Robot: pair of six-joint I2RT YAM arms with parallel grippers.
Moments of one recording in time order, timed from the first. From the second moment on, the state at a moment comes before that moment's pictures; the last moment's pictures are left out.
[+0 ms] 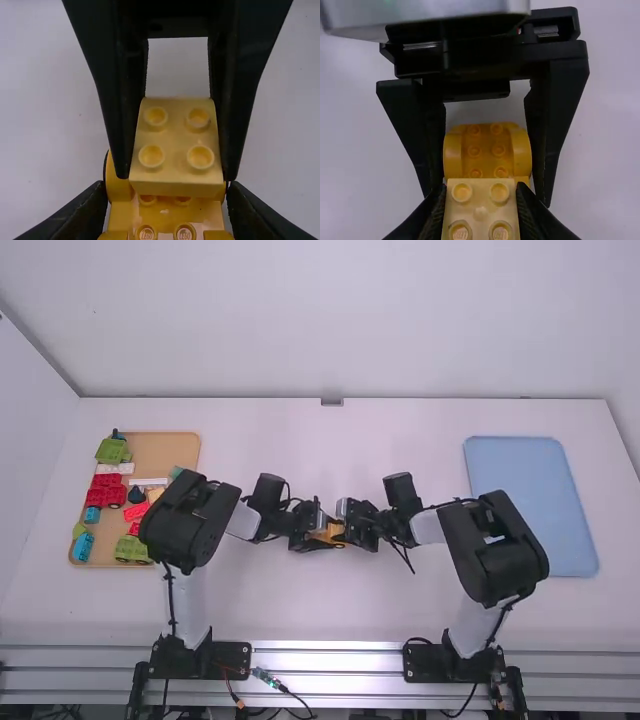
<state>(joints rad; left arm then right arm) -0.31 2.05 0.72 0.41 1.00 0.93 0.35 1.87 0.66 0.21 -0.93 -0.89</state>
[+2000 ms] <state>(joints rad) -0.34 2.03 0.73 0.35 0.94 0.92 0.35 1.87 0.66 0.21 -0.91 -0.89</state>
